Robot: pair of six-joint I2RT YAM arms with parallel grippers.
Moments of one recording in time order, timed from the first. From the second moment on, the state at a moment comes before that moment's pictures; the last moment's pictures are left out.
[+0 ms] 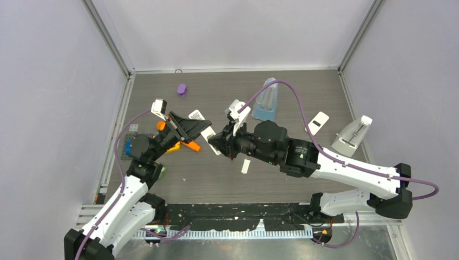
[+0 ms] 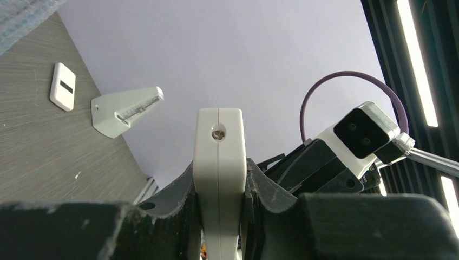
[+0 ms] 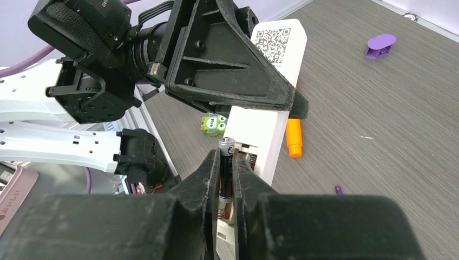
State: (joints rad) left arm -0.40 0.74 0.51 0.59 0.52 -1.44; right arm 1.23 1.19 1.24 -0.19 0.17 0.24
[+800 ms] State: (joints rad) left arm -0.40 0.74 0.50 0.59 0.51 -1.44; right arm 1.24 1.20 1.28 -0.22 0.22 0.29
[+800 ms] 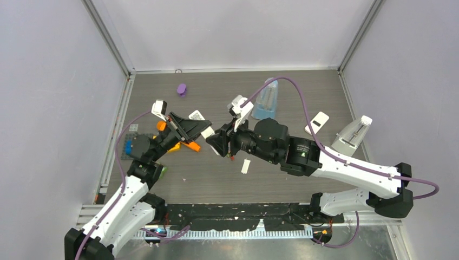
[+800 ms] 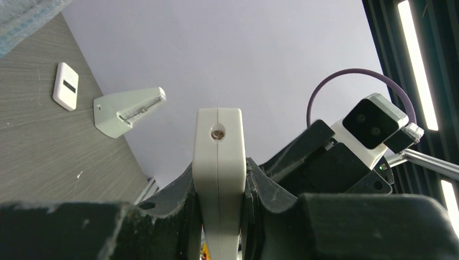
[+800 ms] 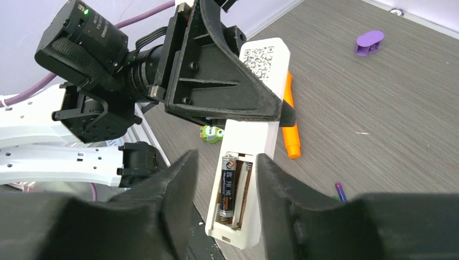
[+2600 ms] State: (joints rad) left arm -0.40 0.70 0.49 0.62 0.48 -1.43; right arm 1.13 1.18 1.00 0.07 0.03 1.38
